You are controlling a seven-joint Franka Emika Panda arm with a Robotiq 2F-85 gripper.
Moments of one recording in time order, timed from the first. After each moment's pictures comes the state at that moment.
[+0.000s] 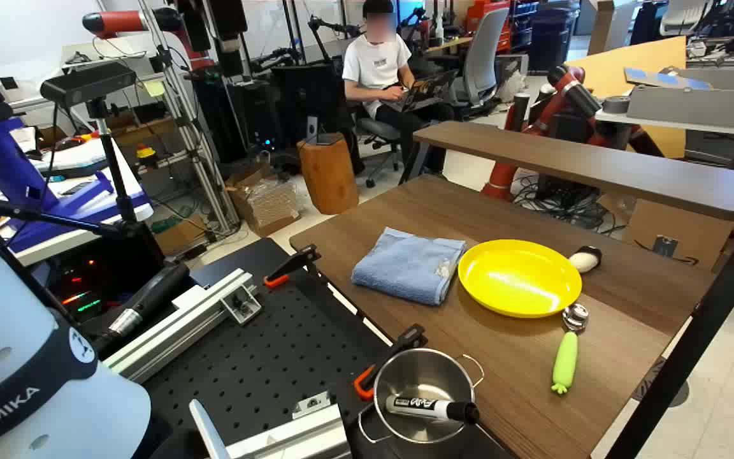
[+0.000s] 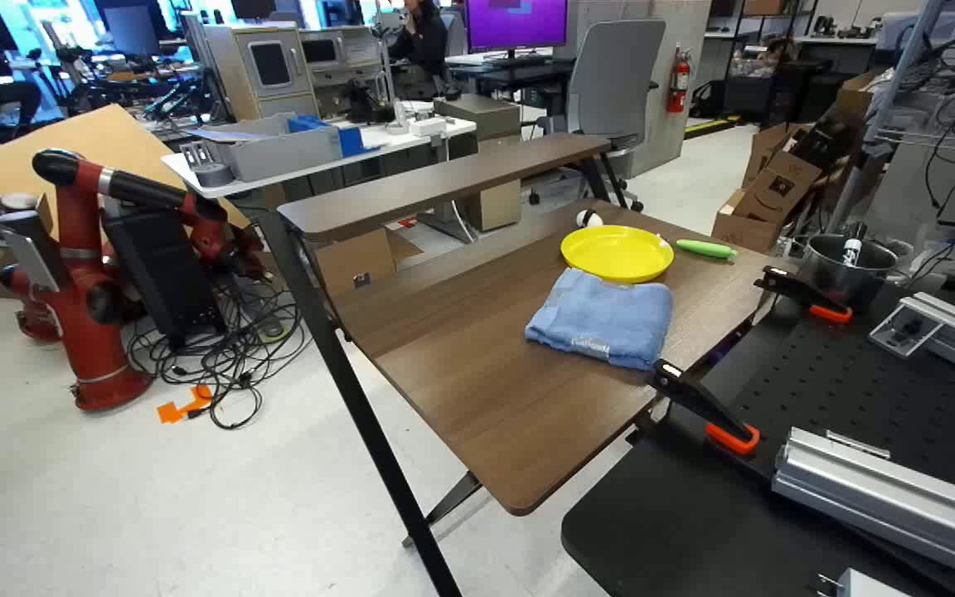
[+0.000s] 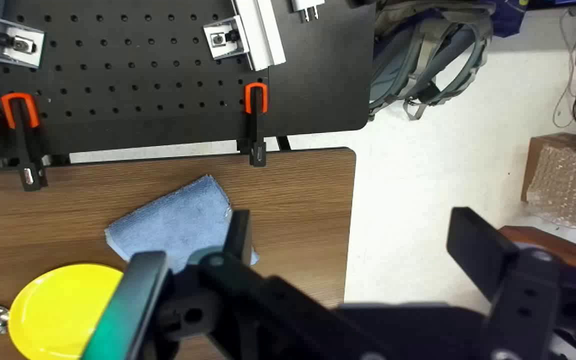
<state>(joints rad) 0.14 -0.88 0.00 -2.75 0.28 1.90 0.01</state>
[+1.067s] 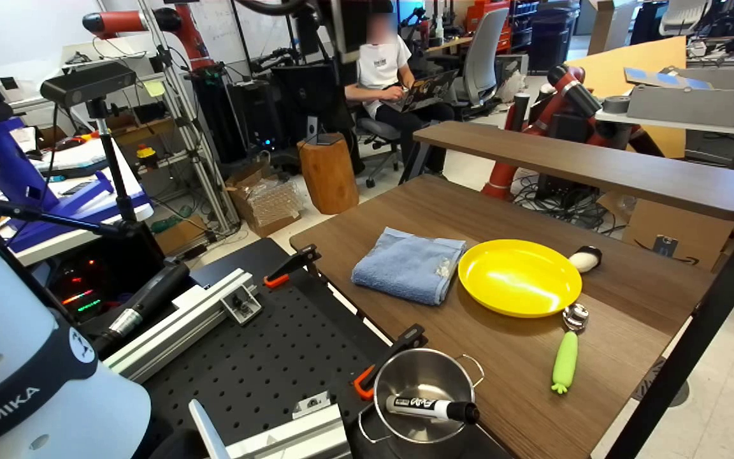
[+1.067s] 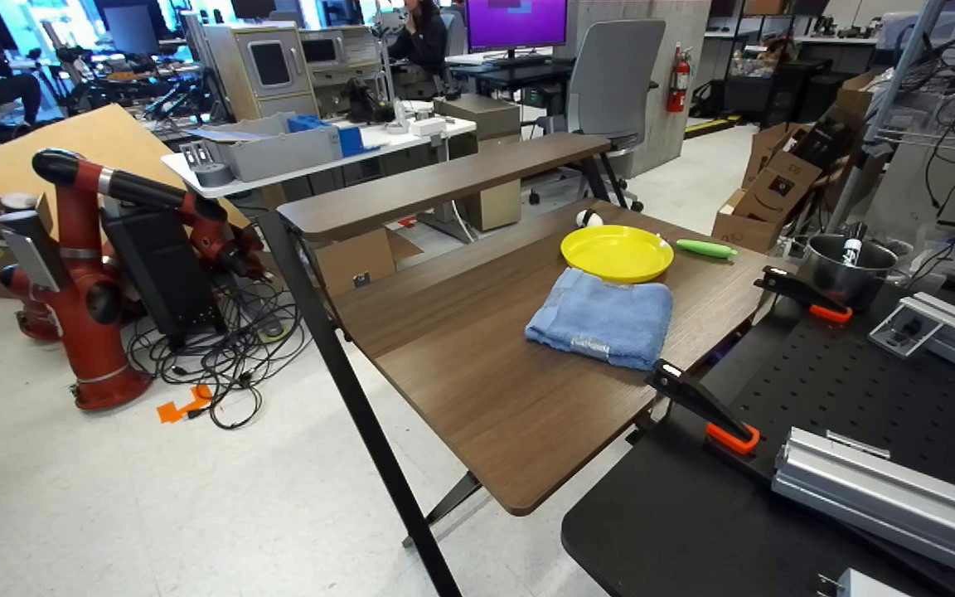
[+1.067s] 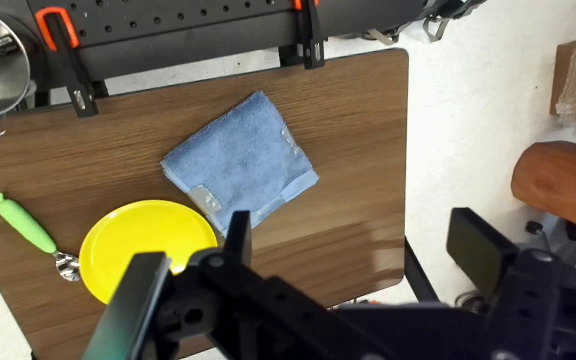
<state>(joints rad) 0.02 -0.59 -0.12 -2.64 0.27 2.11 -0.11</state>
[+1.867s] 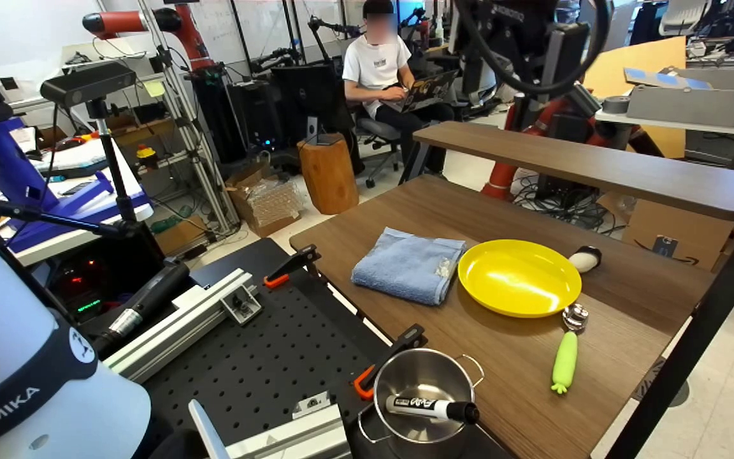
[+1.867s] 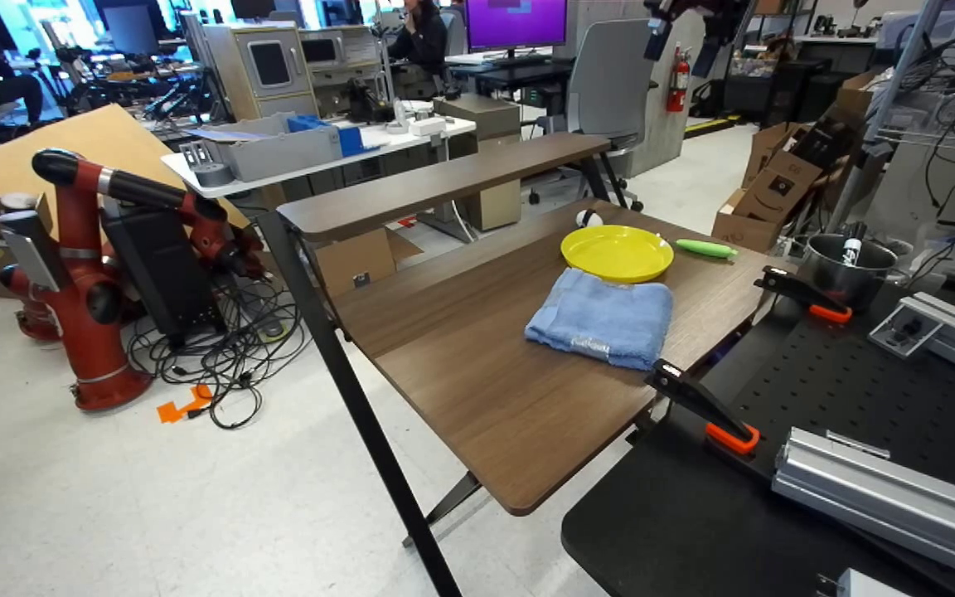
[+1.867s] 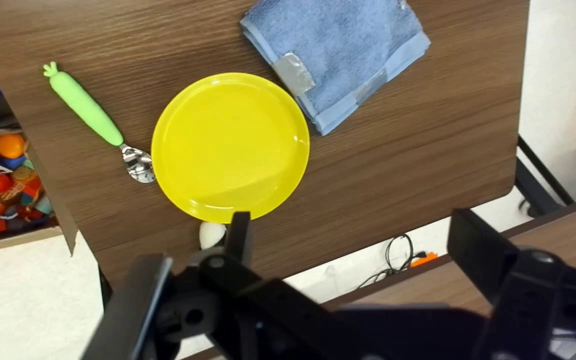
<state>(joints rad) -0.05 0.00 -0.23 -2.25 0.37 2.29 -0.32</state>
